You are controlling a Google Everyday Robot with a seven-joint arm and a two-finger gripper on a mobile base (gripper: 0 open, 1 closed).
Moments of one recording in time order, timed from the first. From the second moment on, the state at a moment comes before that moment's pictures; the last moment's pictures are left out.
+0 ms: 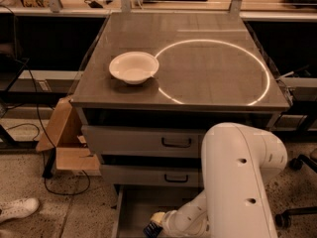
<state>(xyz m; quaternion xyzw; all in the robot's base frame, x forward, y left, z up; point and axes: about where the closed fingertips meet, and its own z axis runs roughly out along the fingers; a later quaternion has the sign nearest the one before) 0.413 -0.017 0.220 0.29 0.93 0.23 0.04</state>
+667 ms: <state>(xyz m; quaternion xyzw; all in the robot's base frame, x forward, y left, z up) 0.413 -0.011 0.193 0.31 0.92 0.22 0.03</state>
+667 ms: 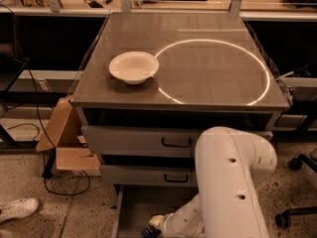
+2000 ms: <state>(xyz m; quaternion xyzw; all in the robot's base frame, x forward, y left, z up) 0.426 0.026 0.117 0.34 0.91 0.23 0.02</state>
